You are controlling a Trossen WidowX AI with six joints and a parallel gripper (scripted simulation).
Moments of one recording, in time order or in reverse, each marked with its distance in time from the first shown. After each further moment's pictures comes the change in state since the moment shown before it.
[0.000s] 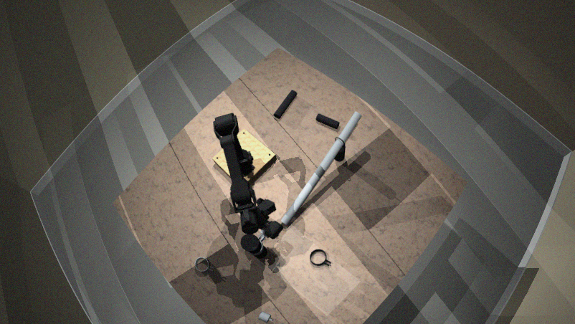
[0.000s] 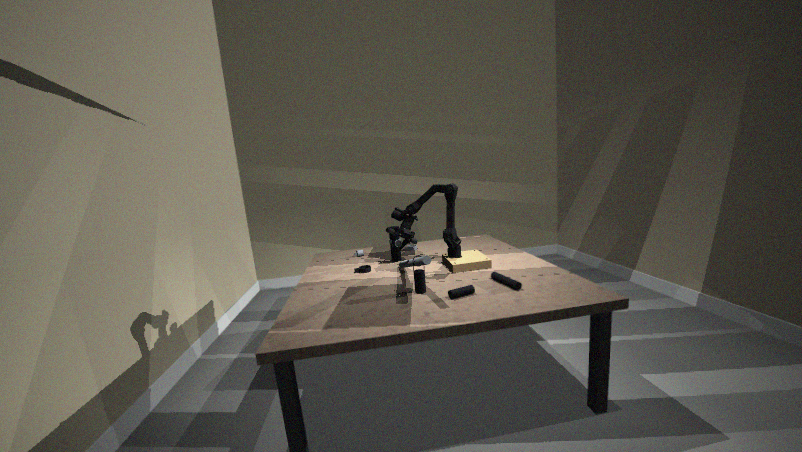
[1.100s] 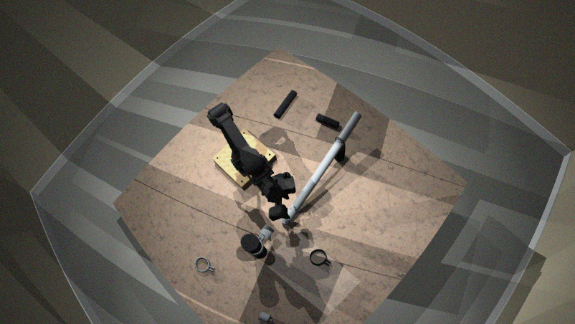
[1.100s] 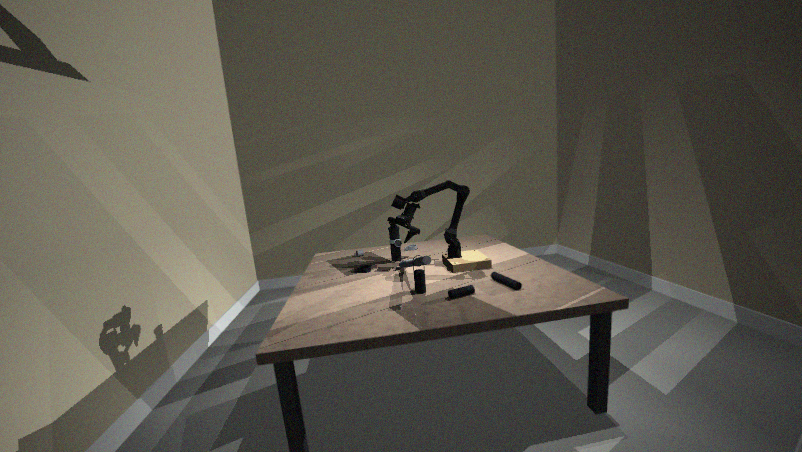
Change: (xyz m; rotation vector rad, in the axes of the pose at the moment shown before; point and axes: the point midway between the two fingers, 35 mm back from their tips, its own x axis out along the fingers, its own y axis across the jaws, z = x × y) arm -0.064 -0.041 0.101 0.775 -0.009 0.035
